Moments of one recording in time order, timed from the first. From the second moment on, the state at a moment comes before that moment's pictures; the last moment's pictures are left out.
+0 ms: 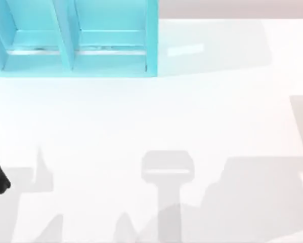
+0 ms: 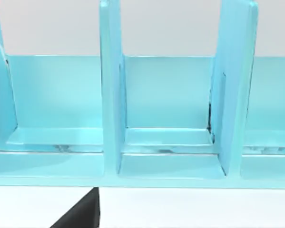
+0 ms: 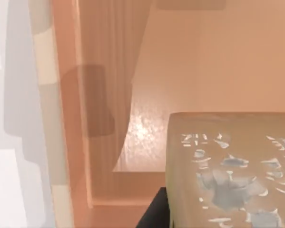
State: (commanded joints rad) left arm 0.00 0.00 0.00 0.00 0.00 0.00; right arm -0.37 1.62 1.39 -1.33 -0.01 -0.36
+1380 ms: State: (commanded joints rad) left arm 0.00 0.00 0.00 0.00 0.00 0.00; right arm 0.80 1.65 1.07 -1.00 0.00 0.82
